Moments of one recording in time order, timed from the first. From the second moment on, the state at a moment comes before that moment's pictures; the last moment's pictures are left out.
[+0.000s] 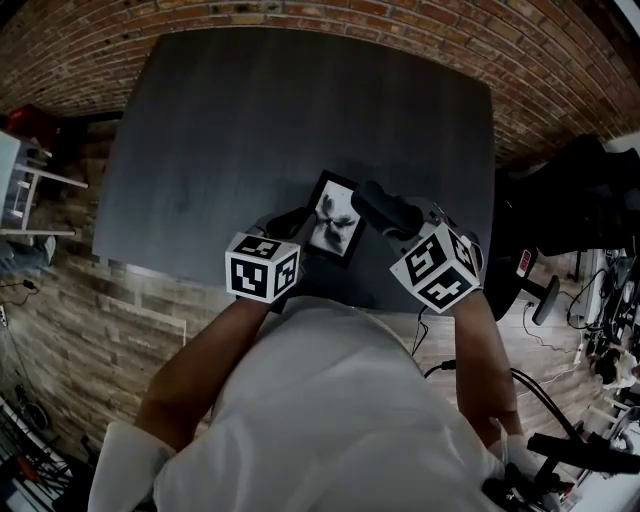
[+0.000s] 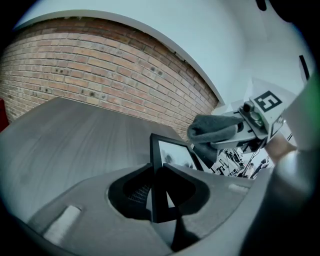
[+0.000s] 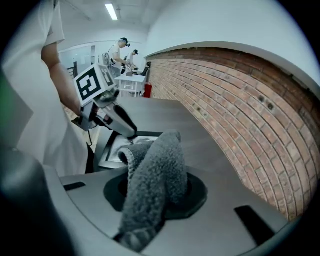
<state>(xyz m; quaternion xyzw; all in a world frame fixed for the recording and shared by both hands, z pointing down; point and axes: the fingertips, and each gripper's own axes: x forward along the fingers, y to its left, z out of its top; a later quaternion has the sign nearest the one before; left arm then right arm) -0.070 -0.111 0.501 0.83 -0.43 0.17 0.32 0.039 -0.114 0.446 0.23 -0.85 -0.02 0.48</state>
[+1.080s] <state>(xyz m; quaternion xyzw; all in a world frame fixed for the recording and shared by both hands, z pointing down) -0.083 -0.103 0.503 0.79 -0.36 0.02 0.50 0.052 -0.110 0.448 0.31 -0.90 0.12 0.30</state>
